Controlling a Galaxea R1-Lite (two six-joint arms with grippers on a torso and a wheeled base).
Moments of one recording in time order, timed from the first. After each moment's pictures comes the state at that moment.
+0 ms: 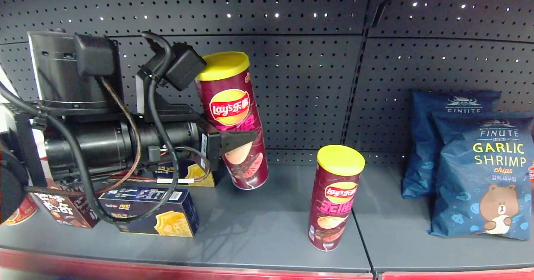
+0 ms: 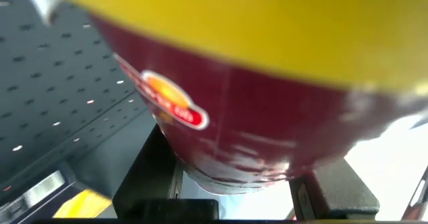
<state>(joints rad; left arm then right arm) -0.51 1.55 -1.02 -0.28 -0.30 0.07 0.00 0.00 -0.05 0.06 -0.04 -0.02</state>
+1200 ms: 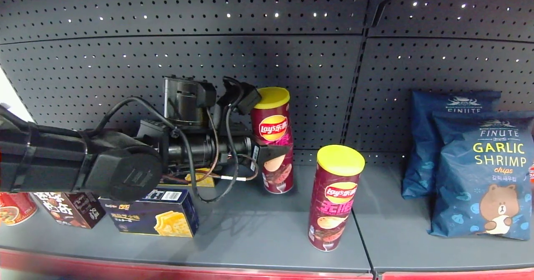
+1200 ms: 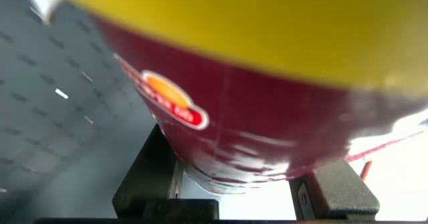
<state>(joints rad) -0.51 1.88 -1.16 -0.38 -0.40 0.06 0.00 0.00 -0.05 0.06 -0.04 -0.01</state>
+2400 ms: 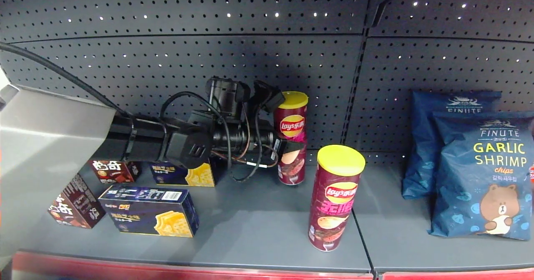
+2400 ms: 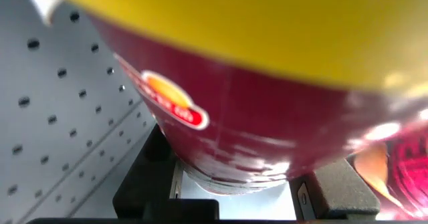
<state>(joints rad) -0.50 2.13 -1.51 -0.24 -0.47 0.12 0.00 0.00 -0.05 0.06 -0.04 -0.01</state>
